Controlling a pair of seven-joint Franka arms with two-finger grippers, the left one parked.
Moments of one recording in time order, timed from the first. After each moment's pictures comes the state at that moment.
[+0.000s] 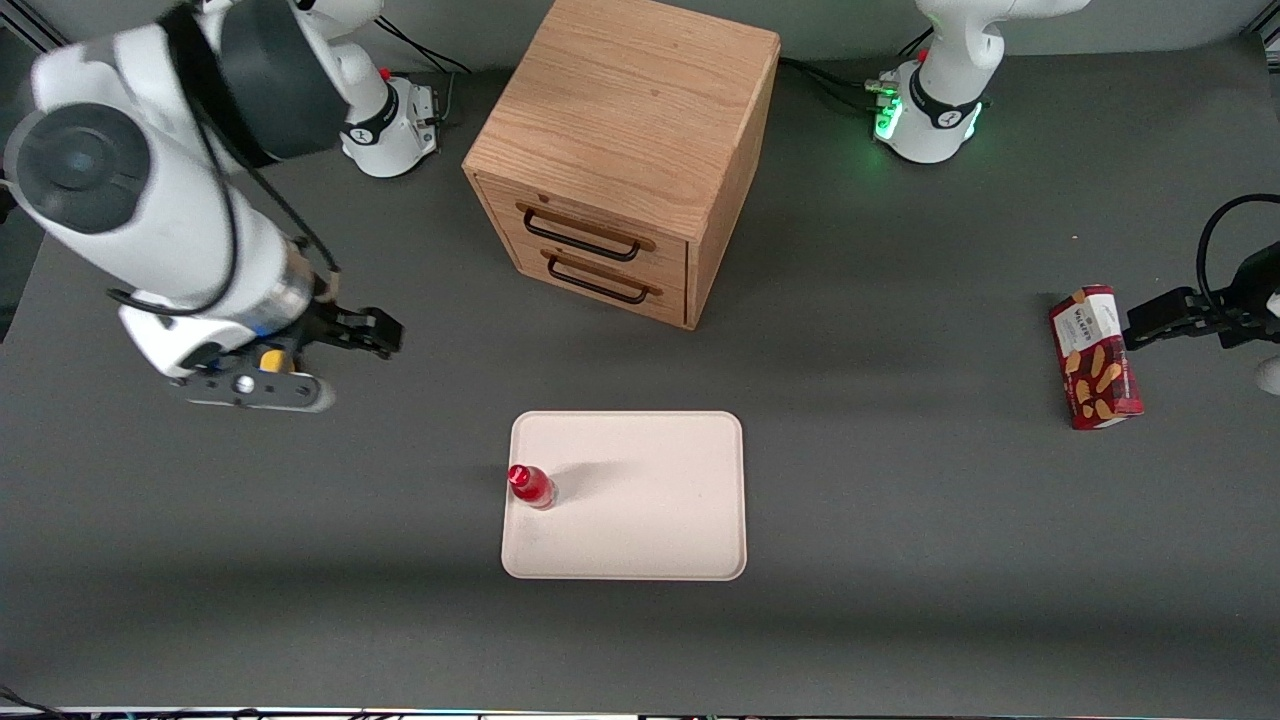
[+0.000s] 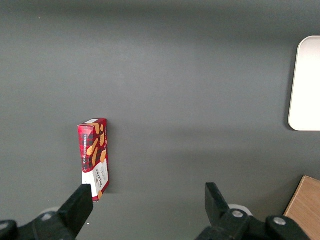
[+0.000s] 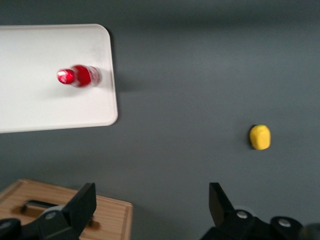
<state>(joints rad) 0.30 0.32 0.03 -1.21 -0.08 1.42 0.37</state>
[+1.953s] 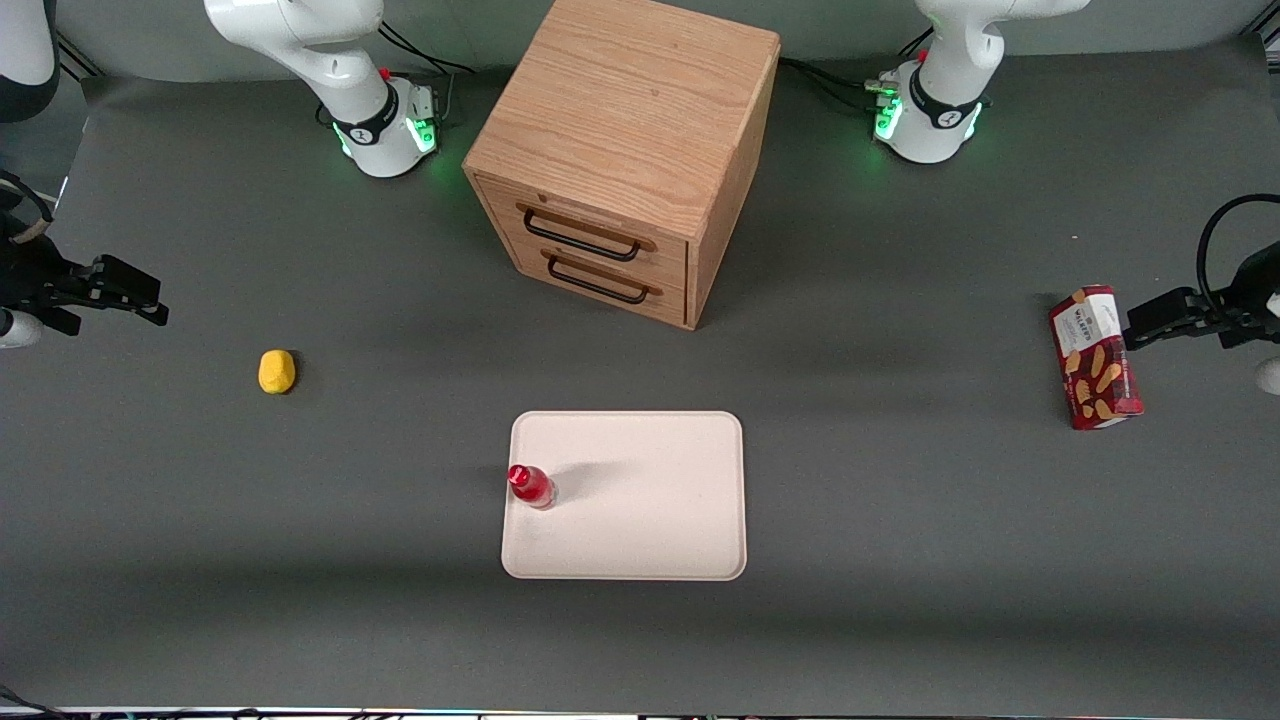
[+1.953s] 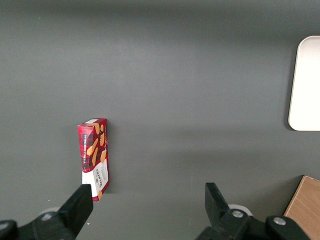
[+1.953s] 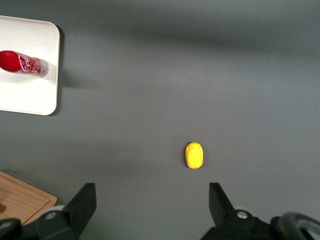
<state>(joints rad) 0.05 0.02 -0.09 -1.59 -0.02 1.63 -0.13</state>
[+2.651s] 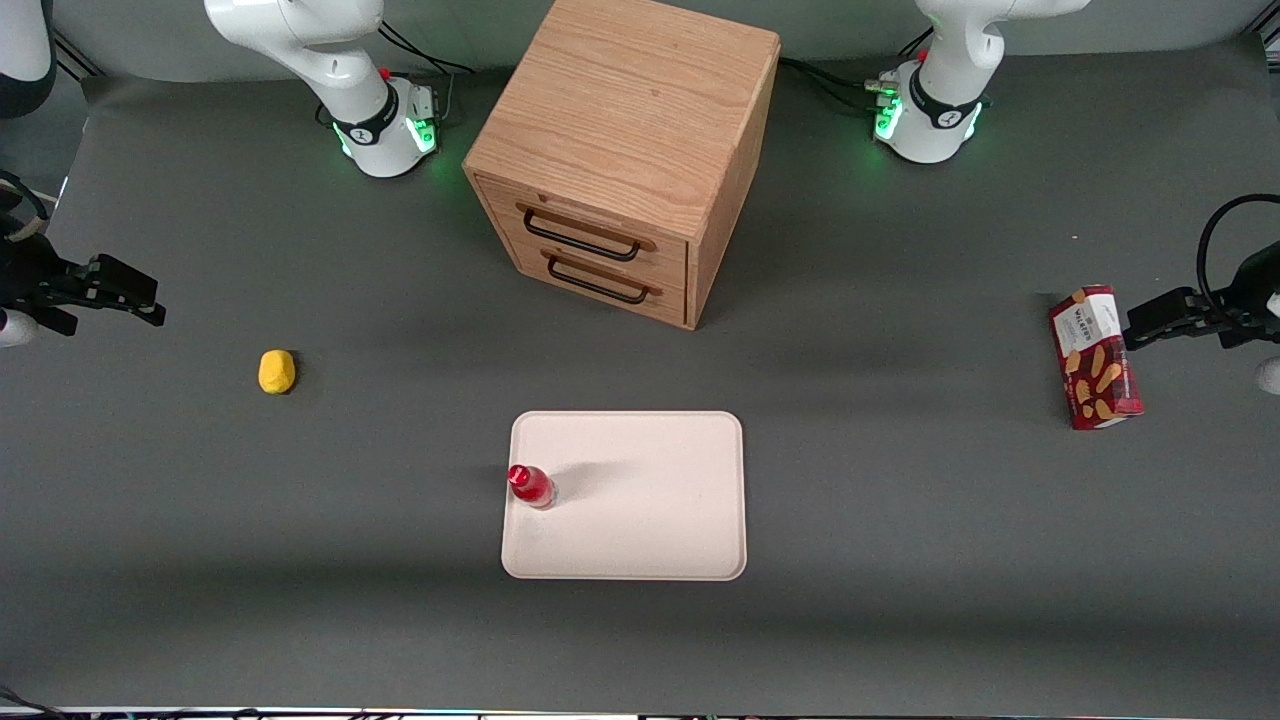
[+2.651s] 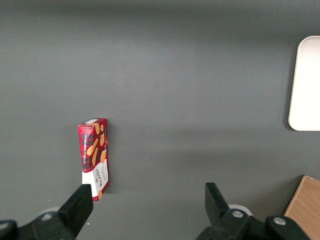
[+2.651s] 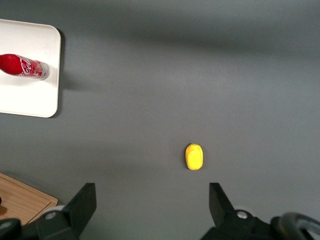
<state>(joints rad) 0.05 0.02 -0.09 -1.58 -0.02 1.63 -0.12</state>
